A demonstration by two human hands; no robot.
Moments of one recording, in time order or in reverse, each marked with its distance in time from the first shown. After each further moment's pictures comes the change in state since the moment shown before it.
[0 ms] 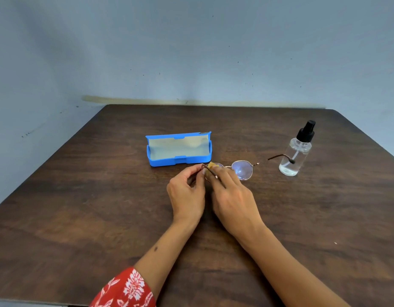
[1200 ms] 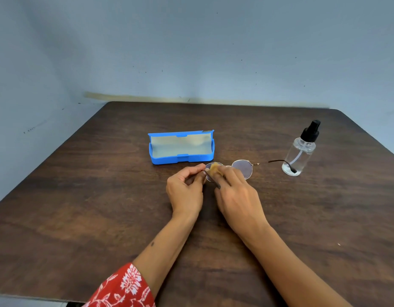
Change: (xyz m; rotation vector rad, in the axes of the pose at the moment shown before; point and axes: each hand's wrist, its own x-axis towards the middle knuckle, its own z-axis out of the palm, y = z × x) left_hand 0.005 -0.012 -0.001 -0.232 -0.021 -0.171; right_hand -0.001 0.004 -0.004 0.026 -0.046 0.009
